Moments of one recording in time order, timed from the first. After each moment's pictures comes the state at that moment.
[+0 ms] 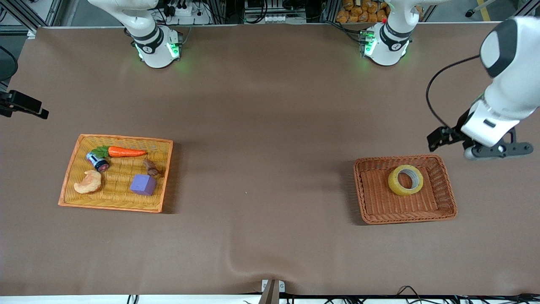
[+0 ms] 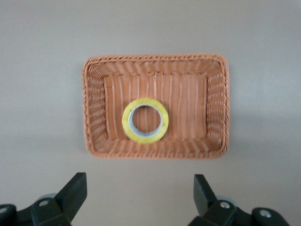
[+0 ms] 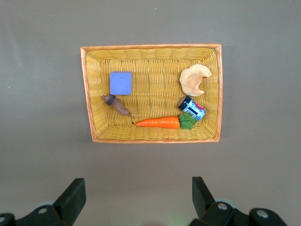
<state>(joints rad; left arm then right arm) 0.01 0.02 -0.11 -1.79 0.05 1.89 -0.14 -0.07 0.09 -0.05 -1.42 0.04 1.42 -0.03</state>
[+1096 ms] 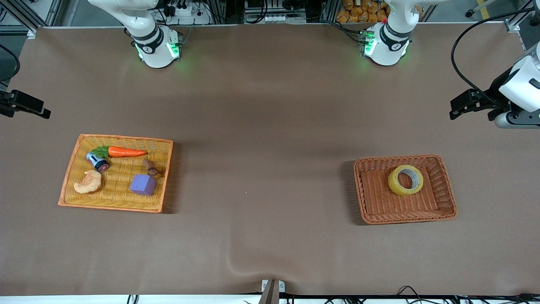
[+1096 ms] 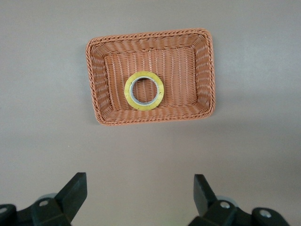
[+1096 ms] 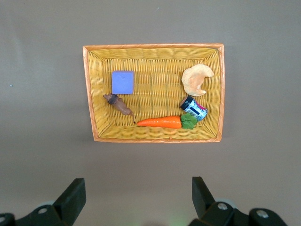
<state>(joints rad) 0.03 0.02 -0.11 -1.58 0.00 1.58 -0.04 -0.07 0.09 -0.04 -1.42 0.04 1.42 -0.03</state>
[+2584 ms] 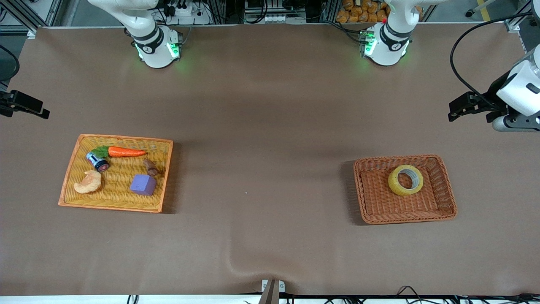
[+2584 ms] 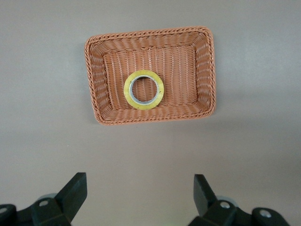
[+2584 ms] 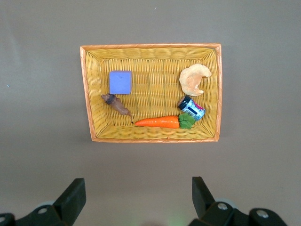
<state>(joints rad) 0.03 0.03 -0.11 -1.57 0.00 1.58 -0.04 -0.07 0.09 -0.04 -1.42 0.03 1.42 -0.03</state>
